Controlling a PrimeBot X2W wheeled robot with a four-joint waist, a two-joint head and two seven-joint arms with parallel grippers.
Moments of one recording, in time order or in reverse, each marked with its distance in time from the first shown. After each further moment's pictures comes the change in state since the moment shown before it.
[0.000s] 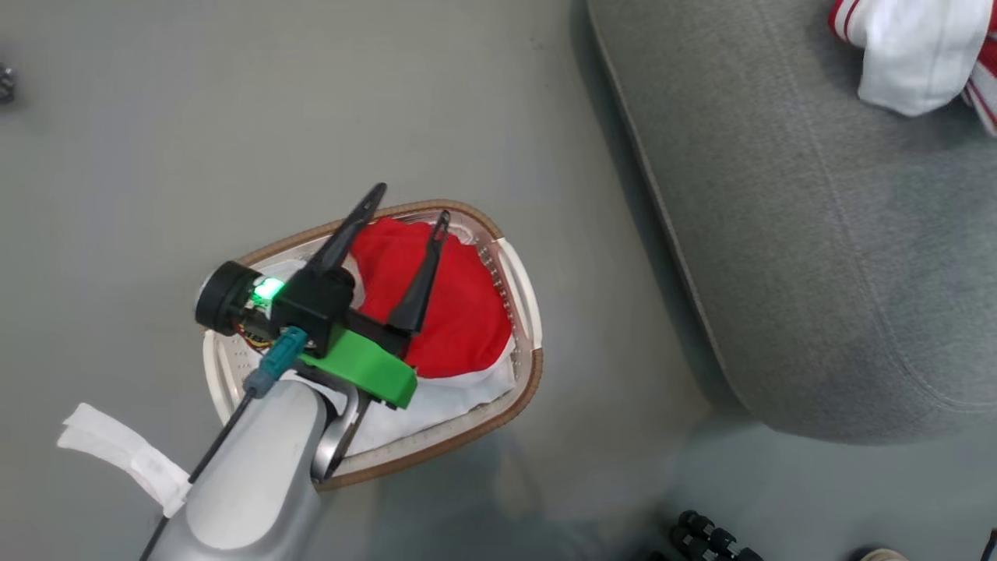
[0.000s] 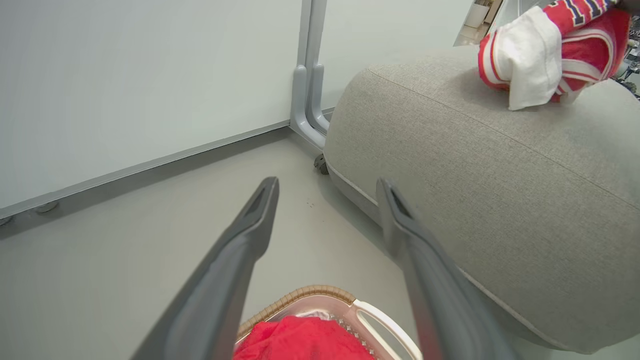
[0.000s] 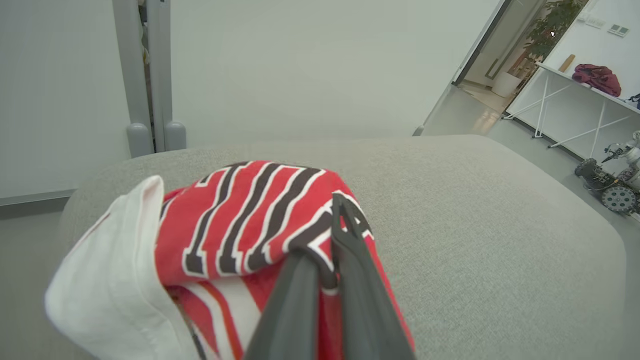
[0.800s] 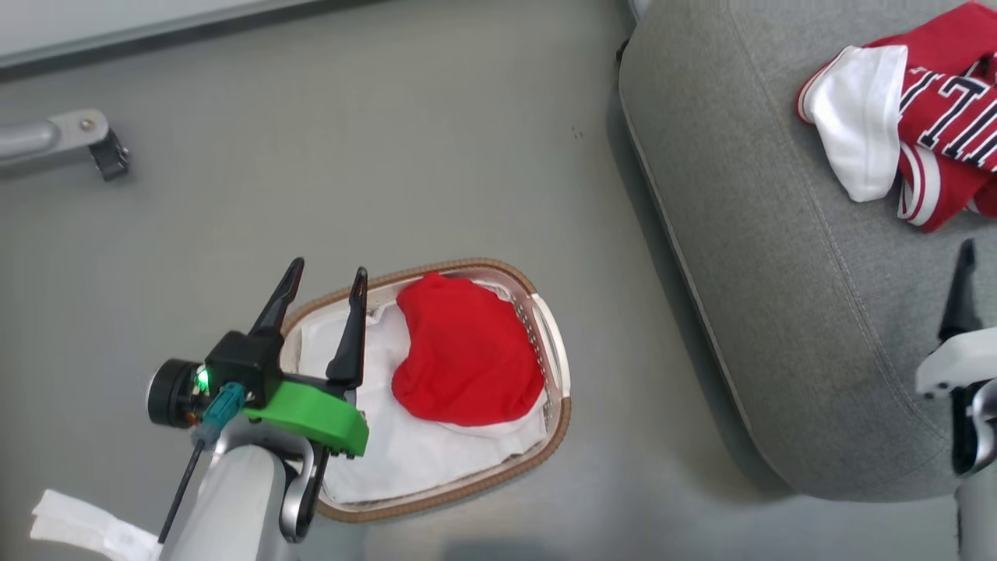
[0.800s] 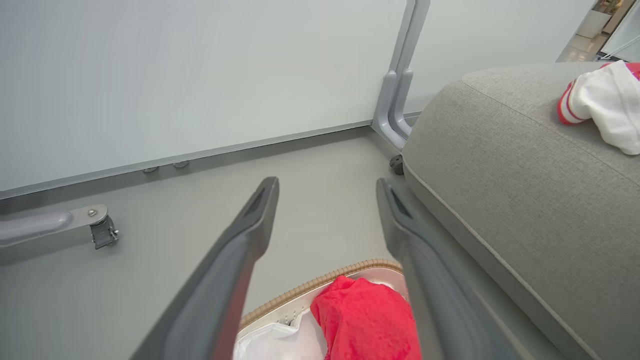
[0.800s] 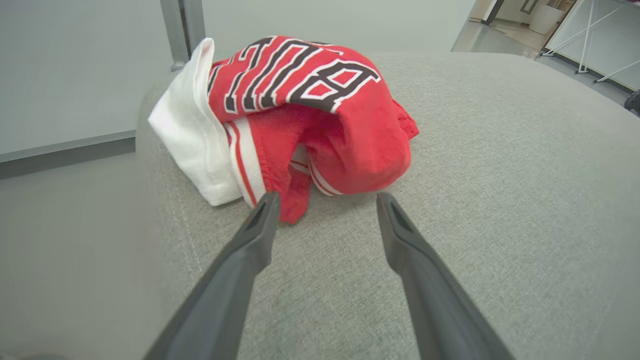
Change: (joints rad) left arm 0.169 -0.069 0.246 0.057 0.037 -0.002 0.000; right arm 0.516 0.180 -0.052 -0.268 0.055 0.000 0.000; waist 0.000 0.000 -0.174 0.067
